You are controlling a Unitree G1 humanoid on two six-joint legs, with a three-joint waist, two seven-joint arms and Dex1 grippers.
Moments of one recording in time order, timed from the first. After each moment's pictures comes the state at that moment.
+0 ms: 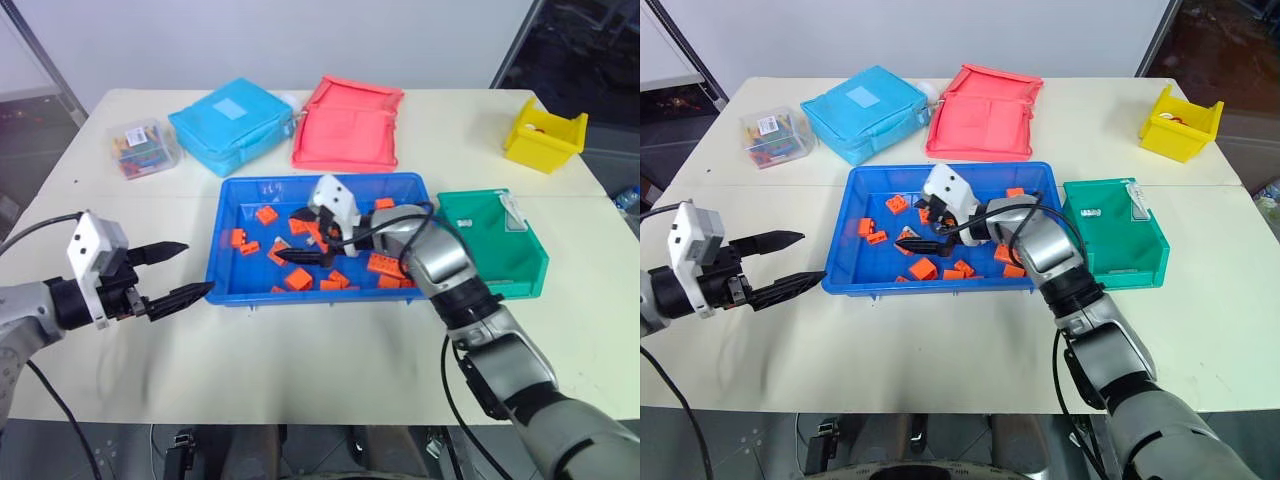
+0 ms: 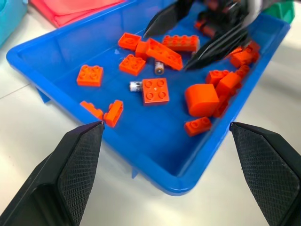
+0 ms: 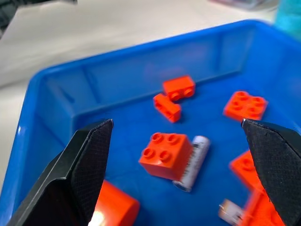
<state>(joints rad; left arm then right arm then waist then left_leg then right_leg) 0.06 0.90 0.49 -0.45 -0.74 0.67 -0.96 -0.88 -0.25 0.38 0.30 0.19 0.48 0.91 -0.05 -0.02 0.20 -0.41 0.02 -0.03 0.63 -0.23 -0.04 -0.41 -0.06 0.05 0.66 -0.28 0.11</state>
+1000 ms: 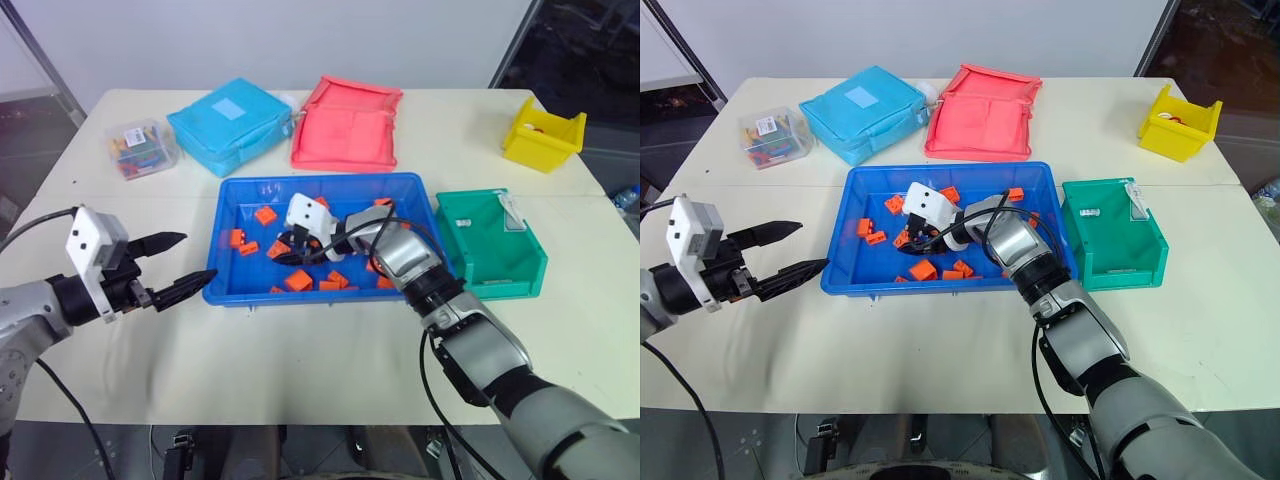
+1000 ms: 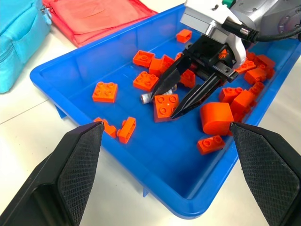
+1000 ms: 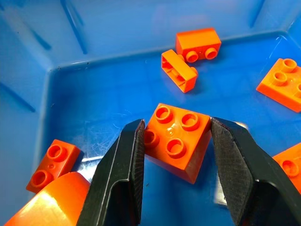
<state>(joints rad) 0.05 0.86 0.49 -0.48 -0.75 0.66 -0.86 -0.95 -0.17 0.42 0.56 0.02 0.34 0.98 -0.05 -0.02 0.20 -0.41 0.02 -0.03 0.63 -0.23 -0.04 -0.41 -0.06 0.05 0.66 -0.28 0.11</state>
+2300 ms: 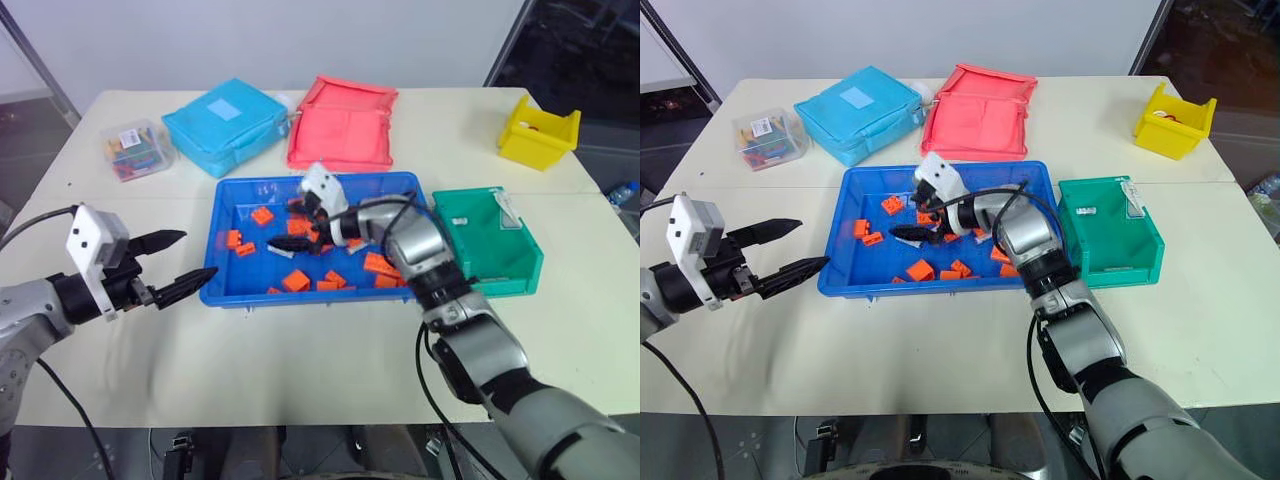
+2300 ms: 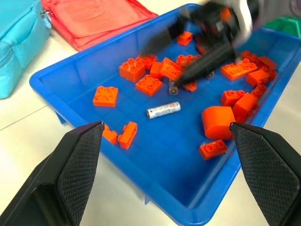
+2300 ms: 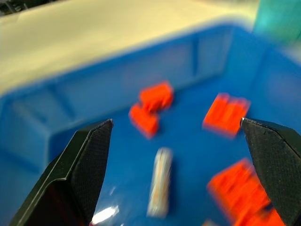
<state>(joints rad) 0.04 0.86 0.48 -0.48 -0.75 0.66 -0.84 -0.91 -0.16 0.25 0.42 0.10 0.55 0.95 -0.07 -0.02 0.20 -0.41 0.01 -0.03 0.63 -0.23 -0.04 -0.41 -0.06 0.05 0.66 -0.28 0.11</state>
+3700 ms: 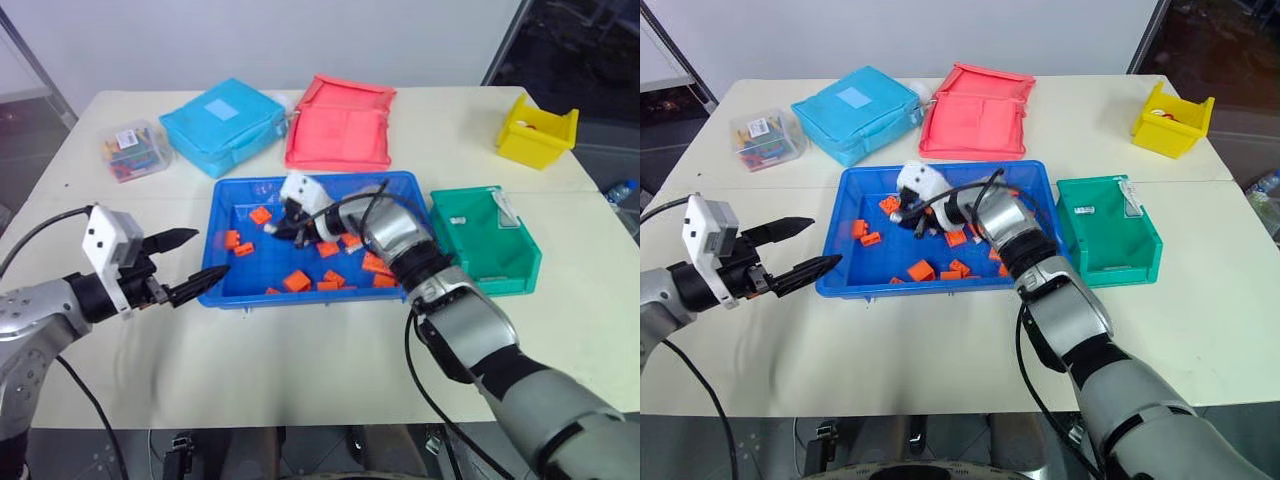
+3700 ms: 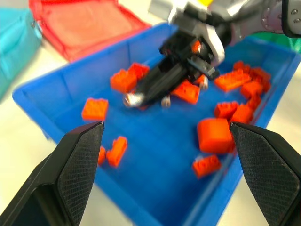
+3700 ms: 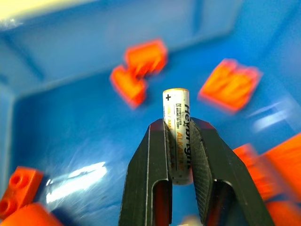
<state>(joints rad) -0.03 0.81 0.43 -0.50 -0.77 0.66 -0.80 -1.13 -0.13 0.28 0.71 -0.01 0.42 0.96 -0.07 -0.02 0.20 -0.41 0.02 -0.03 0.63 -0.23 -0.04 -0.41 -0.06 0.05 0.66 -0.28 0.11</state>
